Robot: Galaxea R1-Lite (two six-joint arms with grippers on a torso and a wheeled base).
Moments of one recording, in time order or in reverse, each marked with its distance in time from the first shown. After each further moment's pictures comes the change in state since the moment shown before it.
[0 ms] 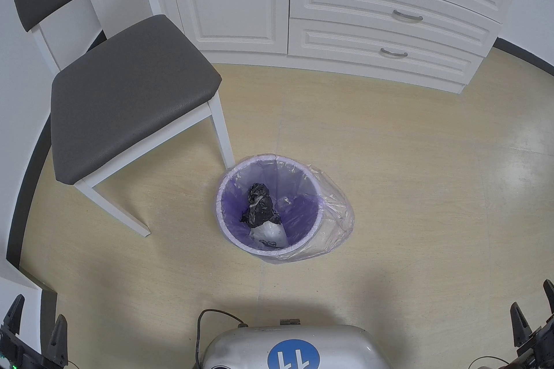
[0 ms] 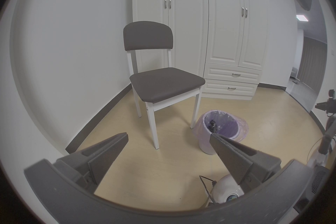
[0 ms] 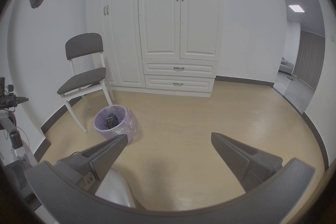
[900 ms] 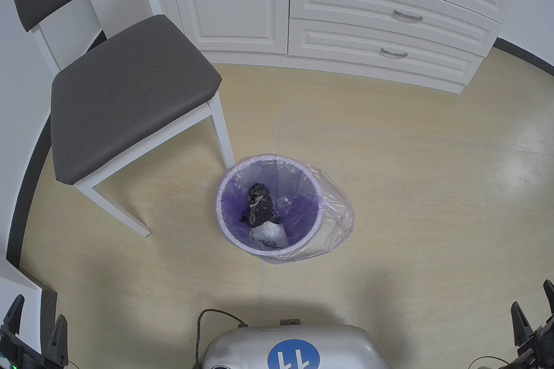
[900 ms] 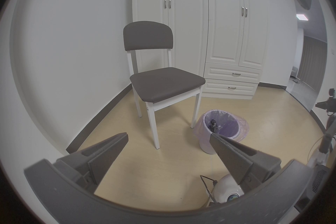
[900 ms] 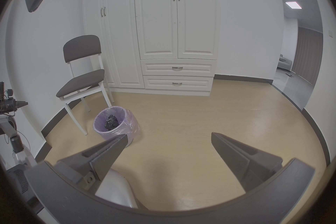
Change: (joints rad) left arm 0.000 0.000 0.000 0.001 0.002 0.006; right arm 0.000 0.000 0.000 0.000 -0.007 0.019
